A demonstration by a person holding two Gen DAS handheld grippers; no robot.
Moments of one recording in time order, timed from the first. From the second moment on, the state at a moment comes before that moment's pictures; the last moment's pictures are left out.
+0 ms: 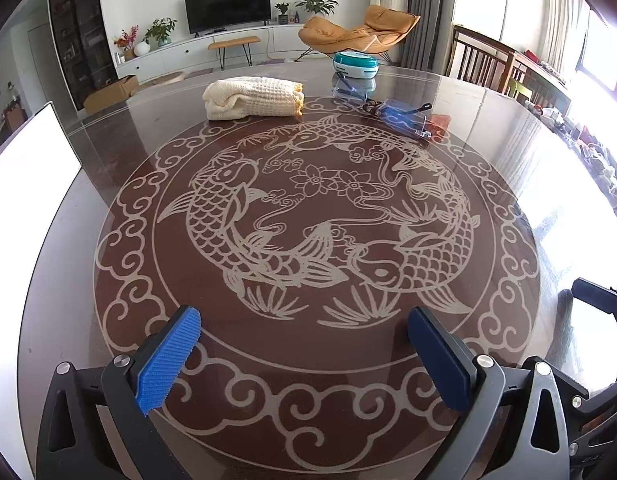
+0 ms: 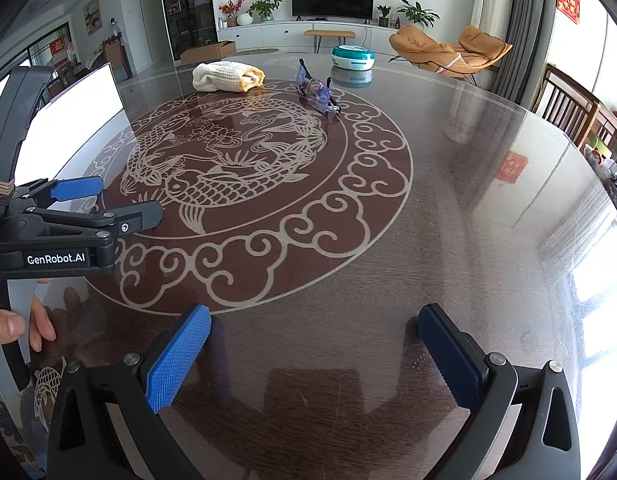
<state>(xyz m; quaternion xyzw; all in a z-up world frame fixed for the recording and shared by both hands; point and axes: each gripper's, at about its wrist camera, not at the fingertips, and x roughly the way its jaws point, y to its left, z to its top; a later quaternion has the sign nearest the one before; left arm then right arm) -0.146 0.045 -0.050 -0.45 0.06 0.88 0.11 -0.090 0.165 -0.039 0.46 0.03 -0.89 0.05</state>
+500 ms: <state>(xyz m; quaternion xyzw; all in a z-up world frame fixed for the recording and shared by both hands) -0.146 0.045 -0.049 -0.45 0.06 0.88 0.11 -0.192 0.206 -0.039 0.46 0.01 -0.89 0.02</state>
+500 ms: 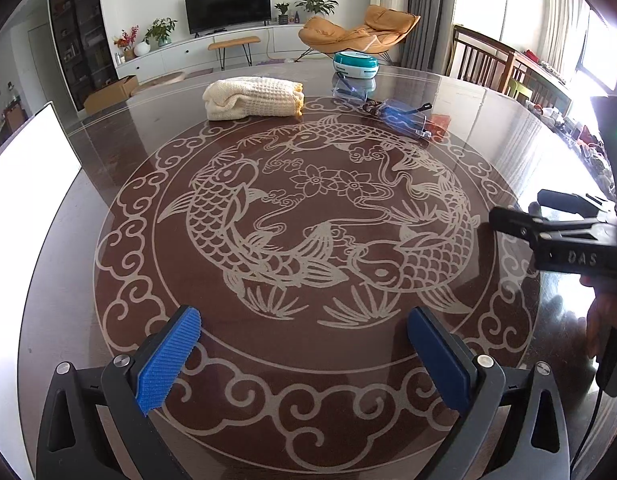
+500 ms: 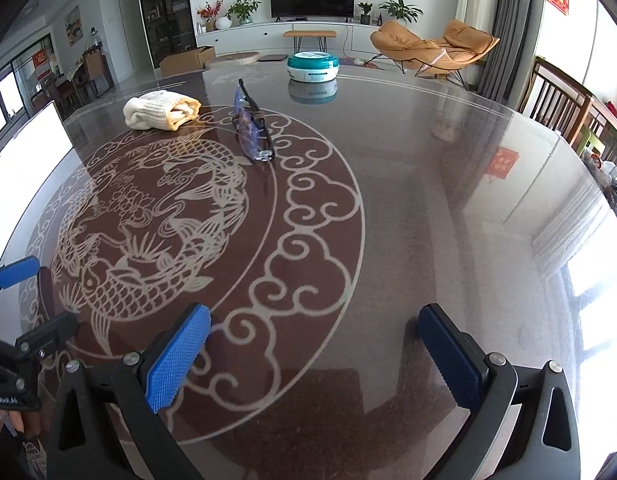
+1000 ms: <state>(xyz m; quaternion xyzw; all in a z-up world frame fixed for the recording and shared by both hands) -0.146 0.044 -0.049 -0.45 0.06 0.88 0.11 -0.322 0.132 -0.042 0.45 0.05 -0.88 0.10</state>
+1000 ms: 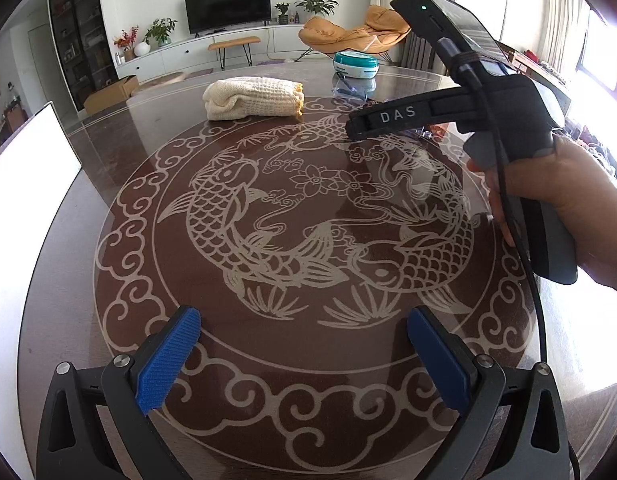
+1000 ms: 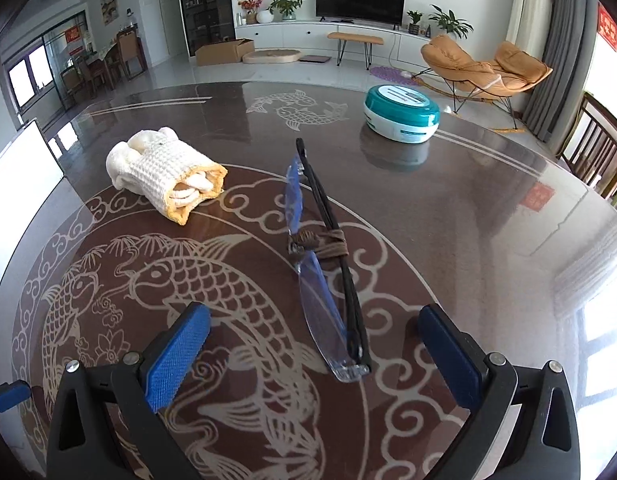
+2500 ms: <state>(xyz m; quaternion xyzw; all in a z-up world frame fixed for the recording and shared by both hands) -0.273 0.077 -0.053 -0.46 -0.02 0.89 -0.04 -0.140 0.205 -0.037 0.45 0.02 -0.89 0.04</state>
